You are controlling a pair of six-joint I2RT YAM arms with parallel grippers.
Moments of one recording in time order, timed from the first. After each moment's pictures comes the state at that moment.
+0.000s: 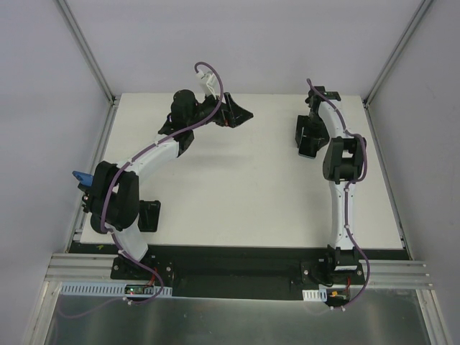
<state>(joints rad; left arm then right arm) -0.43 1.73 1.31 0.39 0.60 -0.61 0.06 2.56 2.39 -1.25 0.07 0.21</state>
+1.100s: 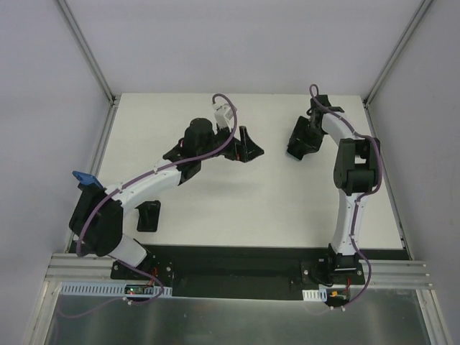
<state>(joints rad) -0.62 1.55 1.12 0.20 0.41 -0.59 0.09 2.25 1.86 -0.84 -0.09 0.42</state>
